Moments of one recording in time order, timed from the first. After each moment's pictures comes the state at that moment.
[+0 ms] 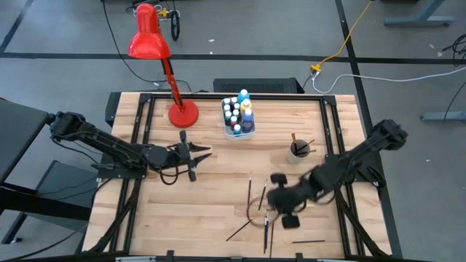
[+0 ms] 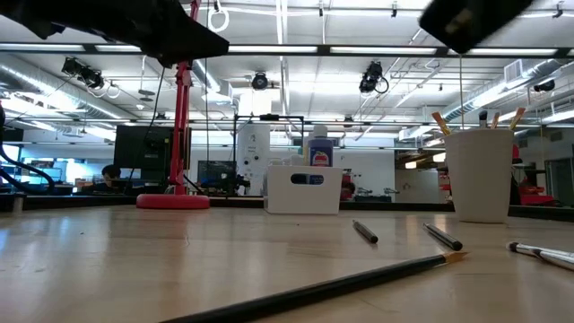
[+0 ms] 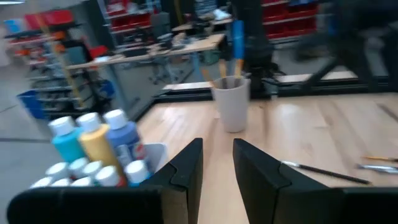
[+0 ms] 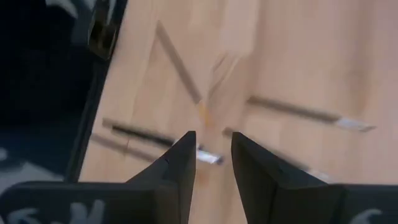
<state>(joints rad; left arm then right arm) -0.29 1.08 0.44 0.55 -0.60 0.09 0.53 1.47 1.12 -0.58 0.10 0.36</state>
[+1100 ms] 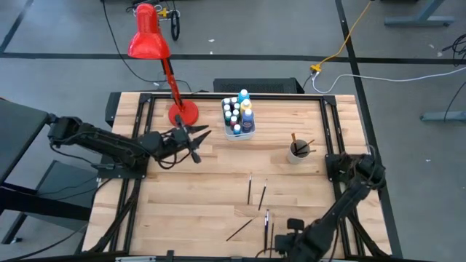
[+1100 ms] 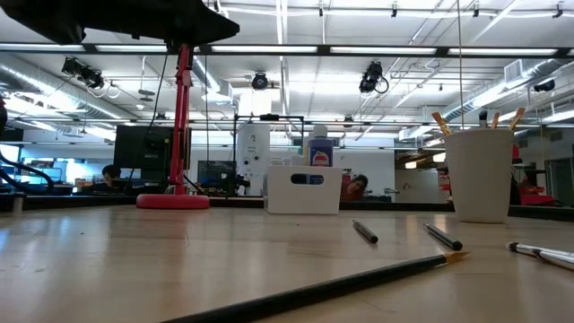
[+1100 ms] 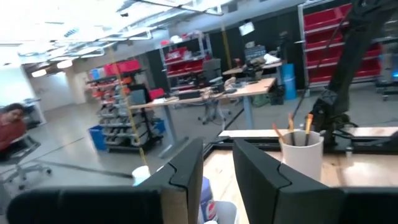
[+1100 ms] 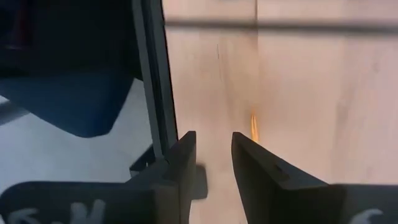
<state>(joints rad) -0.11 1.08 0.44 0.82 -0.60 0.27 0.89 1.98 1.41 -0.75 0.00 1.00</state>
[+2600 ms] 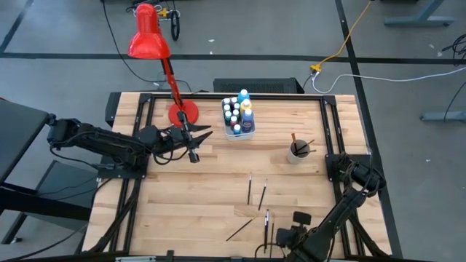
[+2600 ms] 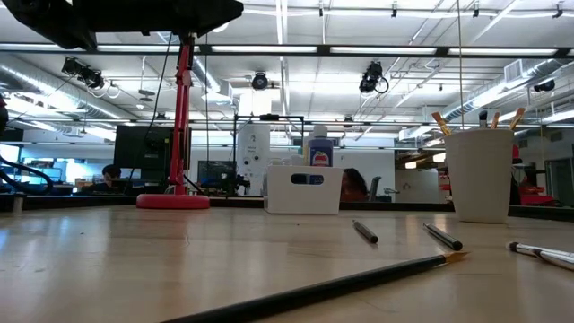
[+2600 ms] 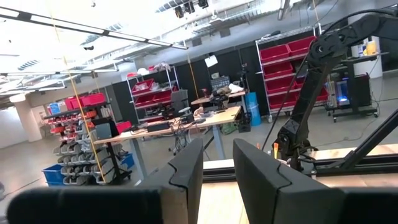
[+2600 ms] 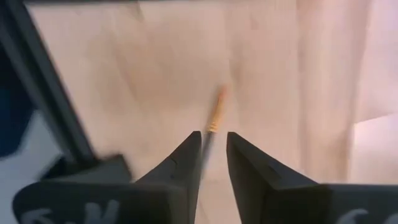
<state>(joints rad) -0.02 1.08 0.44 0.92 -0.32 0.29 0.91 2.08 1.59 -1.16 0.09 1.12</state>
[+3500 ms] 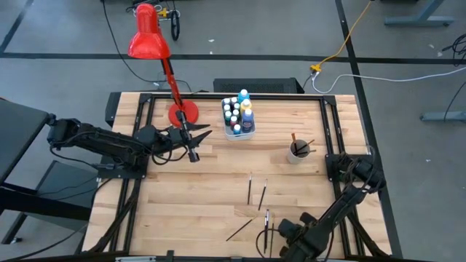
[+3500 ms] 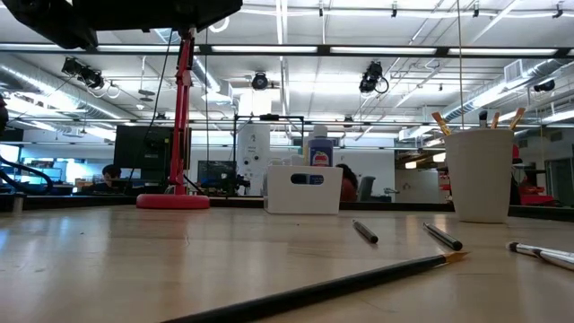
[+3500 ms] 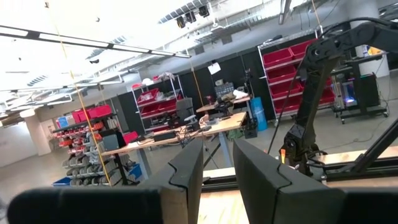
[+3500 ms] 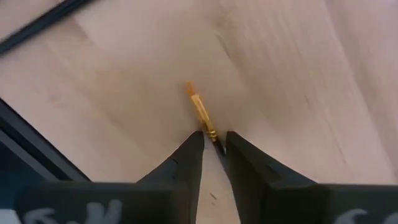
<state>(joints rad) -0.02 1.08 0.44 0.96 -0.32 0.36 0.90 2.07 1.36 -0.89 0.01 1.50</state>
